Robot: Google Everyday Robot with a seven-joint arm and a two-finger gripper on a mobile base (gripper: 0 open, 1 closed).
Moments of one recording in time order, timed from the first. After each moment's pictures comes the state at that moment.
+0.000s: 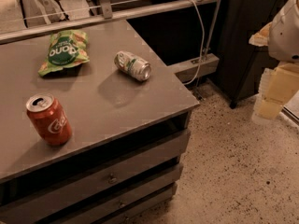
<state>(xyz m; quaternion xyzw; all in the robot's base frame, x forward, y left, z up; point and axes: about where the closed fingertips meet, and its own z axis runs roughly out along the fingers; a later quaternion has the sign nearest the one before) 0.438 -0.216 0.979 -0.60 0.78 -0.04 0.16</state>
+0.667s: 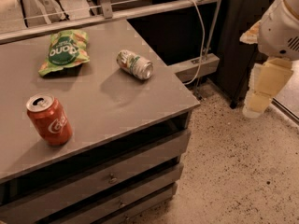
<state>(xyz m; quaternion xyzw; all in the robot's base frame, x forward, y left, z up) 0.456 -0.207 0.975 -0.61 0.78 -0.02 0.17</state>
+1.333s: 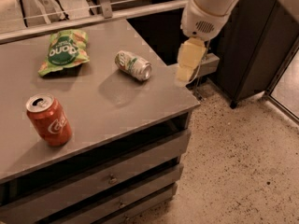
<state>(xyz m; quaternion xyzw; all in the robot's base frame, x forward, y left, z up) 0.572 -0.106 0.950 -0.63 0.75 -0.01 0.19</state>
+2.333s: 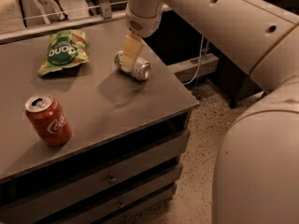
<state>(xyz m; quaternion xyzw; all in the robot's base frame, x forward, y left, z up) 0.680 0.005 0.914 -0.51 0.84 -0.05 0.19</state>
